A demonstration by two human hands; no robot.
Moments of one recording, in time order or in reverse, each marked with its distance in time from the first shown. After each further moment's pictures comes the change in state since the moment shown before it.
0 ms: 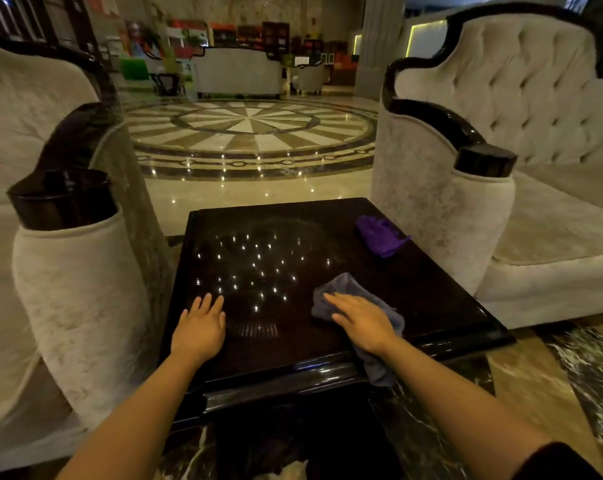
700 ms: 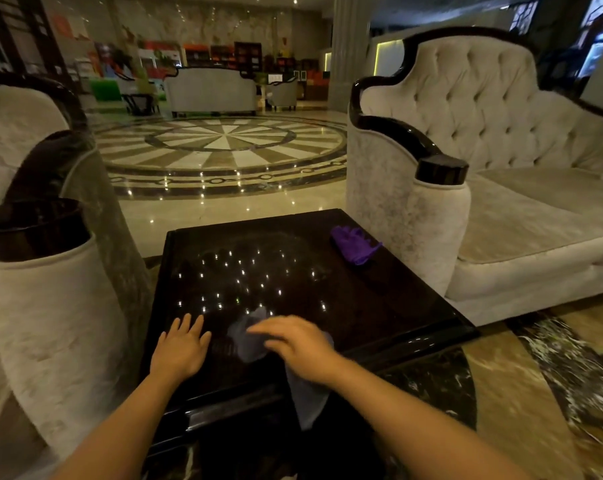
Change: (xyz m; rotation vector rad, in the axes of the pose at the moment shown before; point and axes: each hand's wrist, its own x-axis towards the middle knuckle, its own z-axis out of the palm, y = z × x) left_hand -0.001 0.006 -0.005 -0.013 -0.063 -0.028; right_hand -0.027 -0.087 -0.011 0.356 0.110 -0.290
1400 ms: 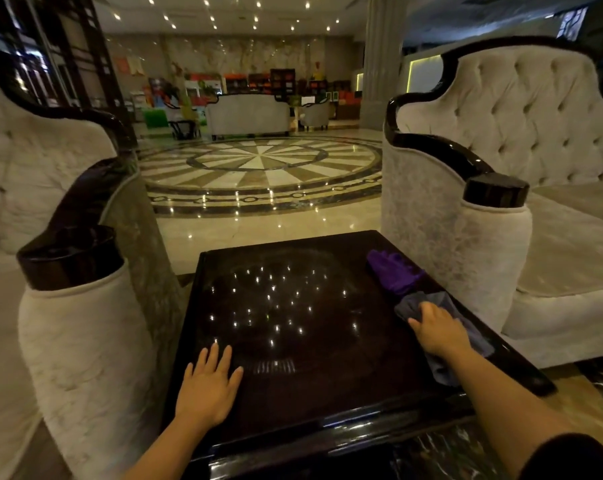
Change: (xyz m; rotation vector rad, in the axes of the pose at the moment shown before) left_hand -0.004 -0.003 0.010 0.030 0.026 -0.033; right_hand 0.009 0.169 -0.096 -0.429 0.051 0.808
